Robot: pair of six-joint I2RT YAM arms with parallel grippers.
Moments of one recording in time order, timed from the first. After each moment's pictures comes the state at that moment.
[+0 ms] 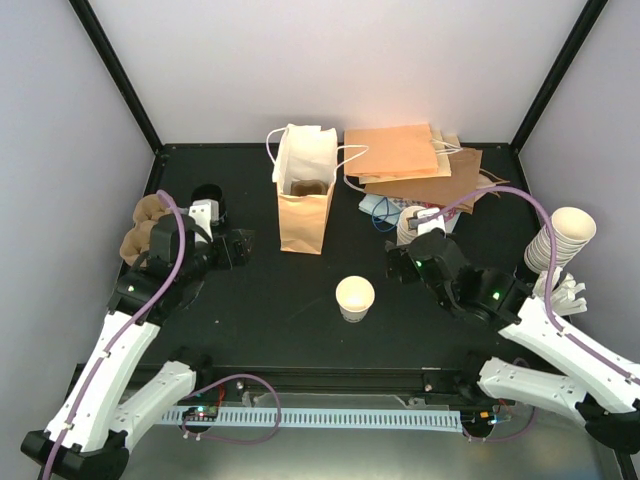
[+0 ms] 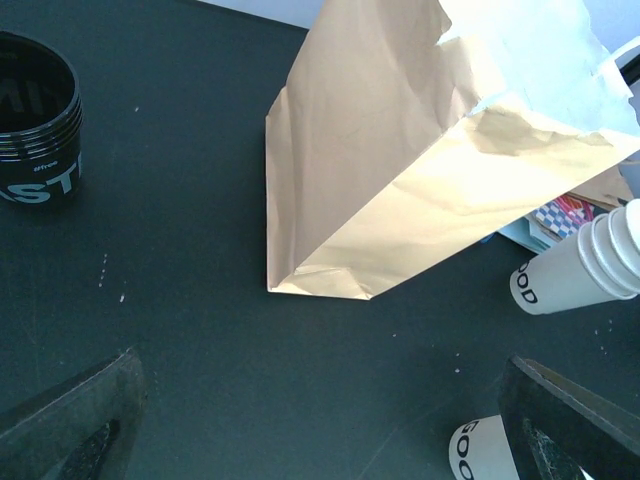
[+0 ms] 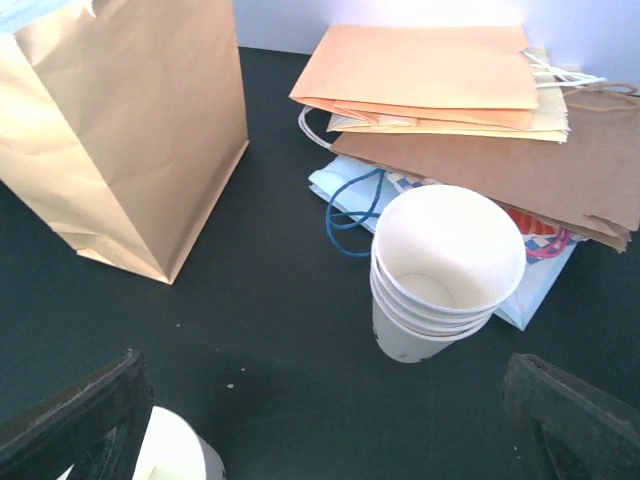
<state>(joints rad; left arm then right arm) -0.32 0.76 0.94 -0.75 0.08 -0.43 0.93 0.90 1.01 -0.78 0.55 0.43</state>
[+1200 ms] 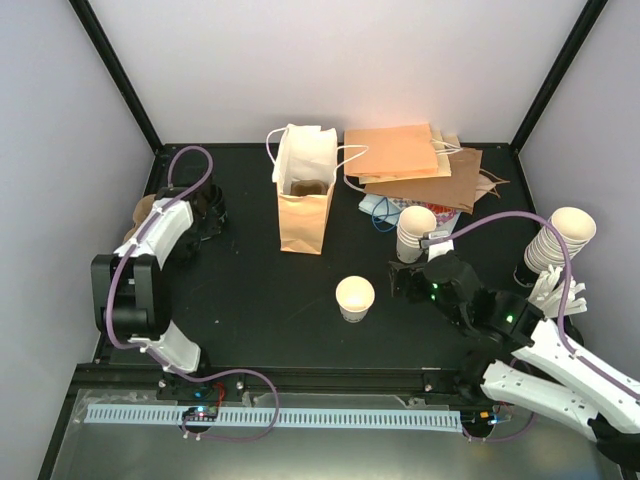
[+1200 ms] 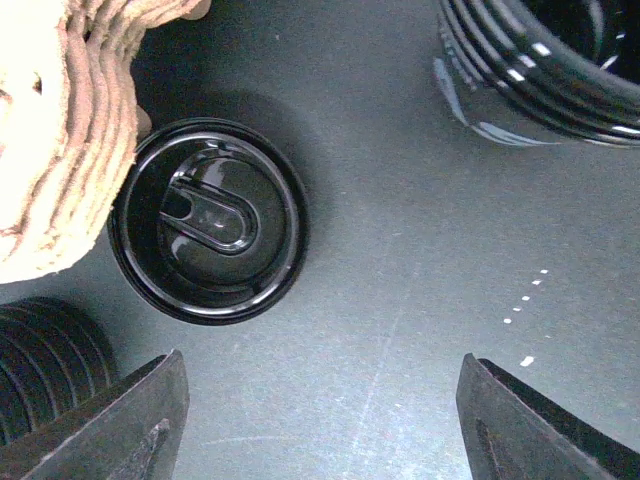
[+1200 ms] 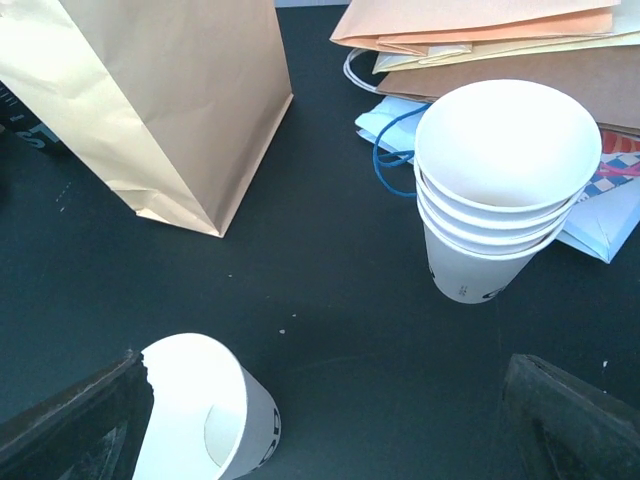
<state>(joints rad) -0.01 1.60 1.21 -0.88 -0.28 -0.48 0.93 0.72 0.82 -0.75 0.44 0.54</state>
